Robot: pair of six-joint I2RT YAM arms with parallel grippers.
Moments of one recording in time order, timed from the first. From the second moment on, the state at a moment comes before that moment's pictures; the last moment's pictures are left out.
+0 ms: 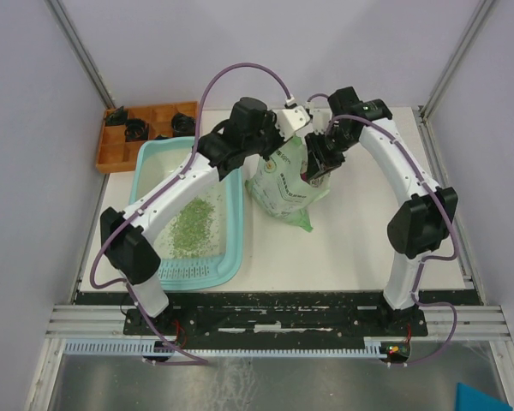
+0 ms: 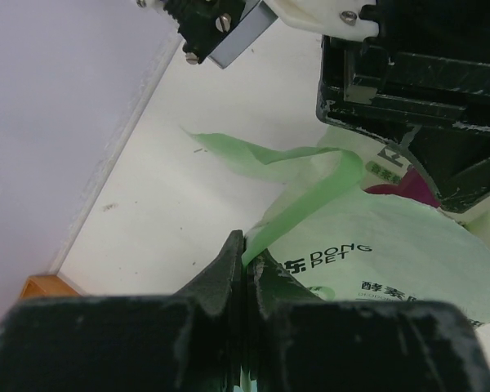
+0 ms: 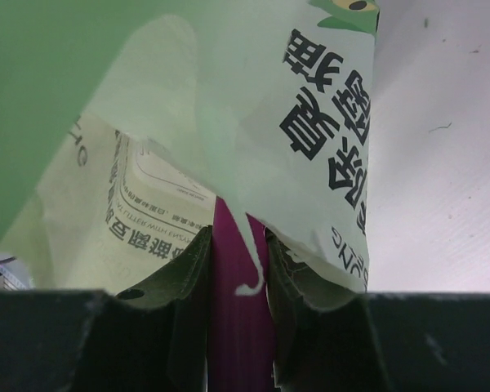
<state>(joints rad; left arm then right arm) -0.70 1.73 1.74 -0.45 0.08 0.49 0.32 1.91 1.98 -1.28 -0.47 -0.05</state>
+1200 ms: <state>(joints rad) -0.69 1.72 1.71 -0.44 0.08 0.46 0.36 1.90 1.80 -1.03 -0.53 0.04</state>
